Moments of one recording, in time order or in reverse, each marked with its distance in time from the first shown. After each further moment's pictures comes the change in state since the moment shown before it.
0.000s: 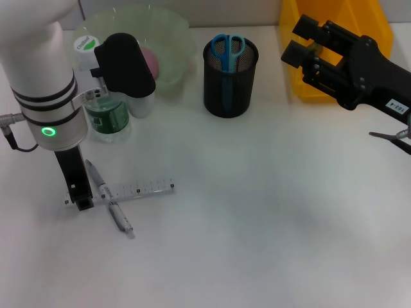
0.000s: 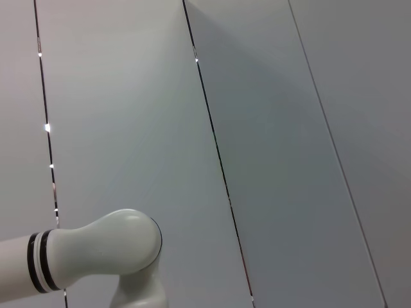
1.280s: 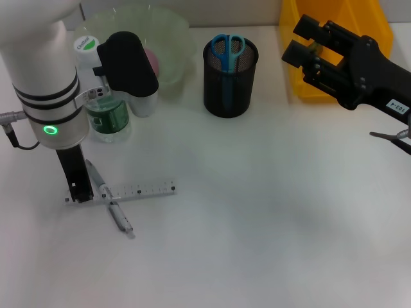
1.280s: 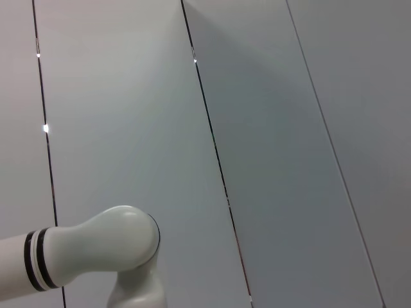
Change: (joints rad) left arm -0.003 0.000 0.013 0.016 -0.001 0.011 -0.012; right arm -0.002 0.000 0.001 0.000 0.002 0.001 0.000
